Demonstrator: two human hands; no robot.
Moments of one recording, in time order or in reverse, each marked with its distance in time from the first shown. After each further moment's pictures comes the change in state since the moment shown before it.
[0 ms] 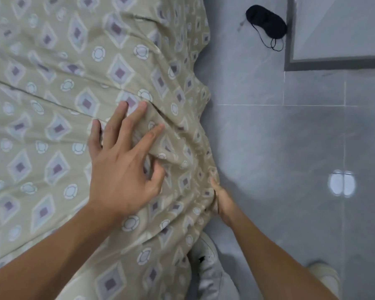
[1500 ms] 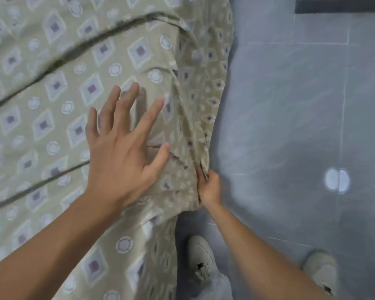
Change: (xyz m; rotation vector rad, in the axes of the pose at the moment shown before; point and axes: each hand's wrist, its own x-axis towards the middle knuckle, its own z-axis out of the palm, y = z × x) left_hand -0.315 0.040 -0.036 -0.098 -0.051 -0.152; right_hand -0.104 0.277 0.032 -0.436 0.315 -0.599
